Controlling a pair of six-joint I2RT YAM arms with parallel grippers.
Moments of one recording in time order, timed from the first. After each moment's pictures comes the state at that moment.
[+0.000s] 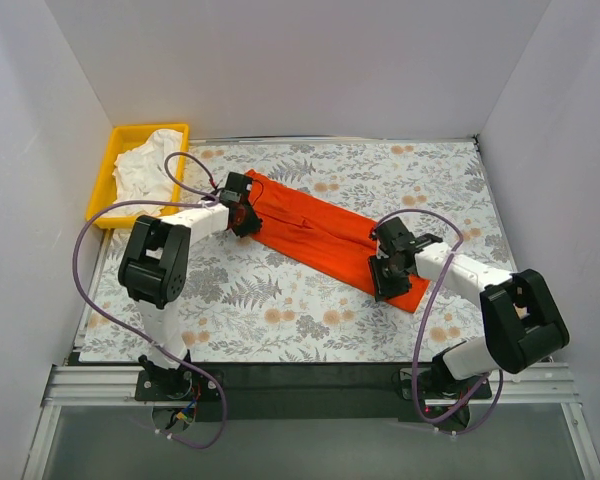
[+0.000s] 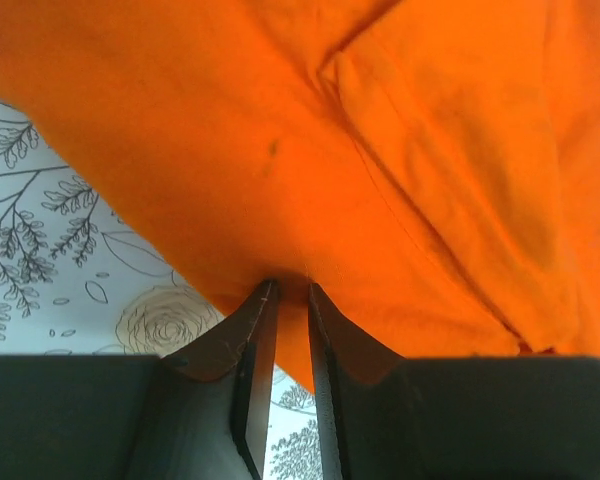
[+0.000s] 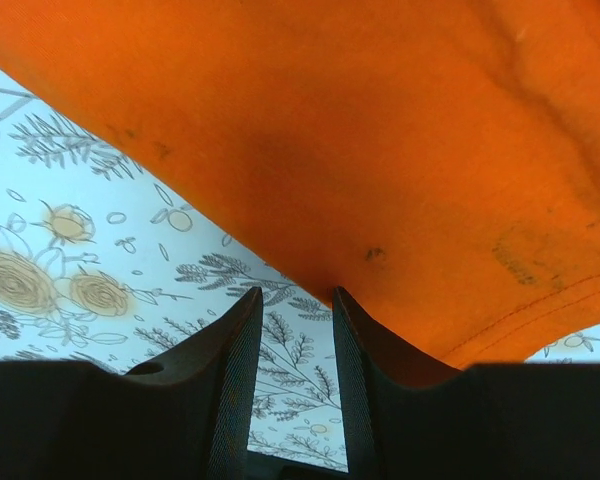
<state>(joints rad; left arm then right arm) -0.35 1.91 1.22 -0.29 -0.11 -0.78 0.48 1.43 0.80 -0.65 -0.07 0.26</state>
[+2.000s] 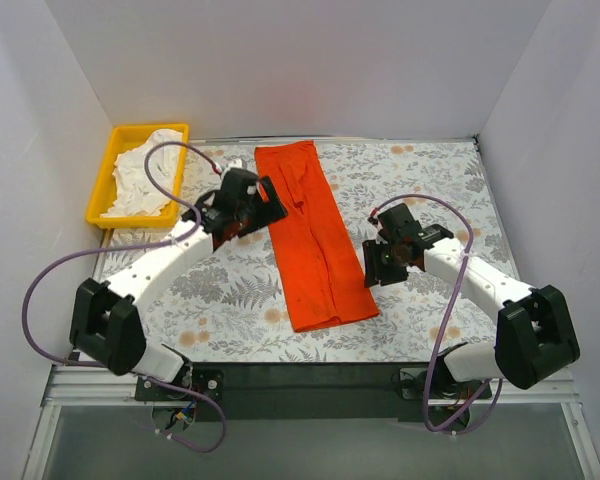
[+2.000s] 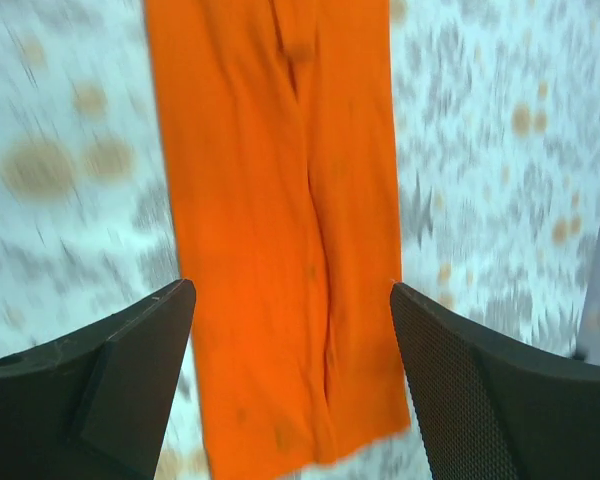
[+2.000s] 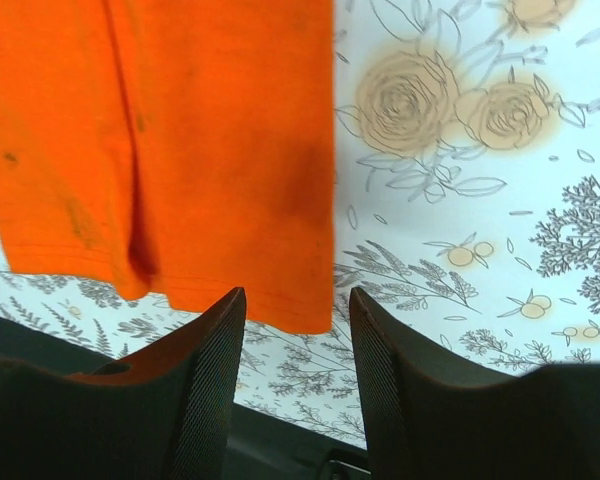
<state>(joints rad) -0.48 1.52 1.23 -0.41 -0.12 -0.78 0.51 1.35 0.91 -0.71 -0.15 0.32</state>
